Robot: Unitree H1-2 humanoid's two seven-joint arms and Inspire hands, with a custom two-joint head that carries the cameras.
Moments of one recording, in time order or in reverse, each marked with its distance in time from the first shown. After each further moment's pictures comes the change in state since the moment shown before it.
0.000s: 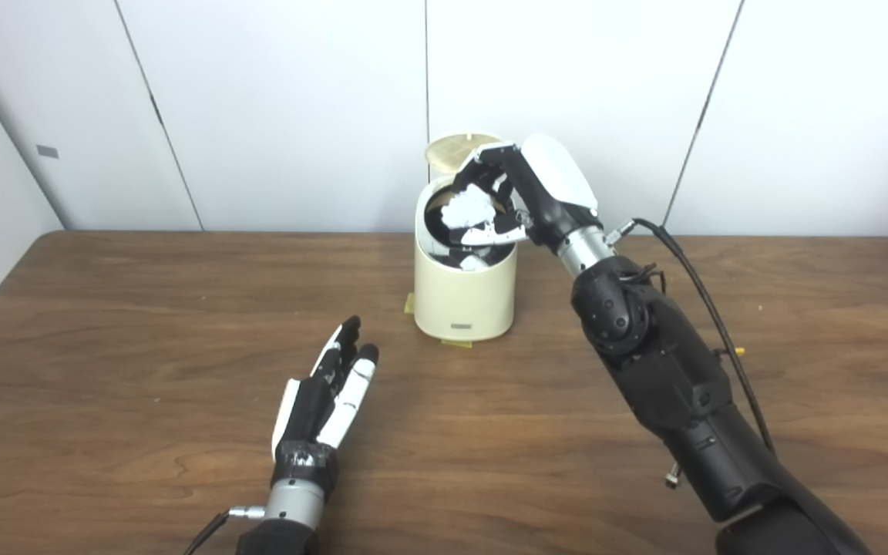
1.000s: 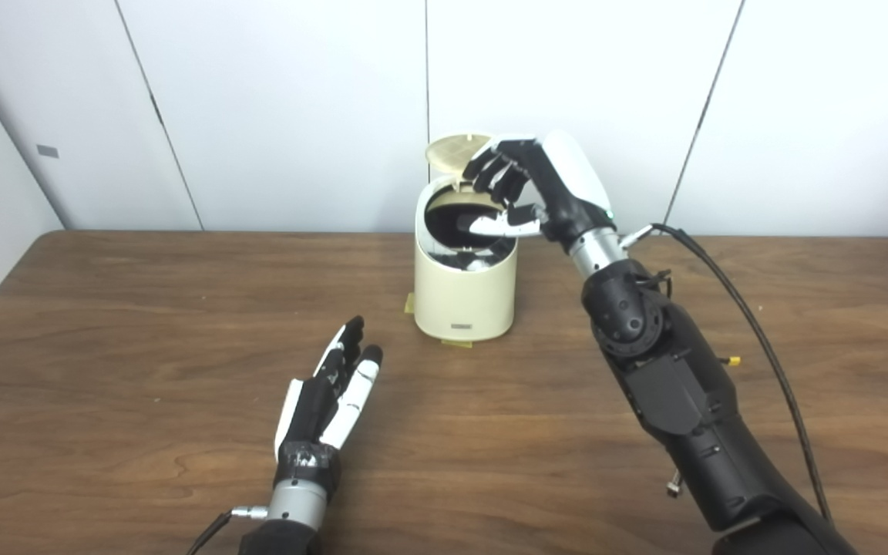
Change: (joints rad) left arm 0.000 0.000 -0.005 0.012 -0.001 -0.021 -0.001; right arm 0.034 0.031 -0.106 -0.035 0.151 -0.058 -0.038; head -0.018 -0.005
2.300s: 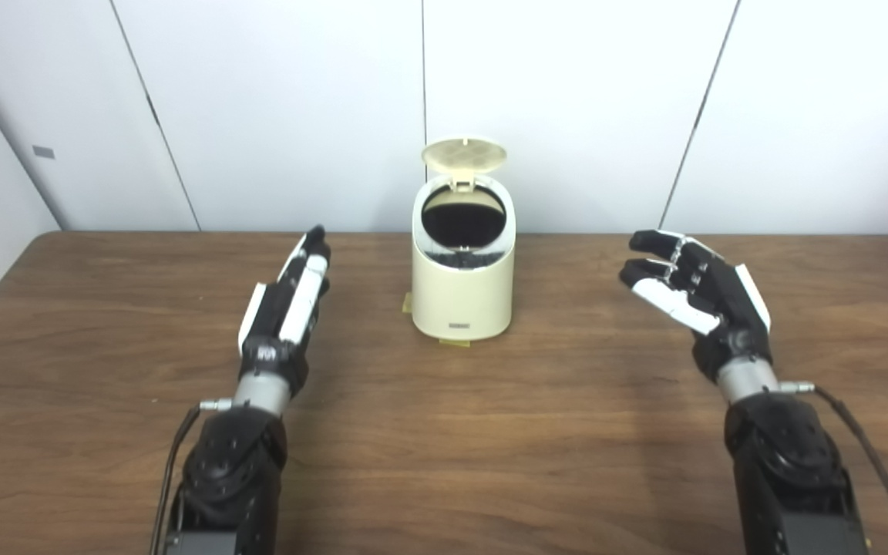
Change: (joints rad) left arm -0.348 0.096 0.166 0.147 -0.142 0.117 -0.027; right arm 0.481 0.004 -0.313 -0.445 0.606 0.369 0.181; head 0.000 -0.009
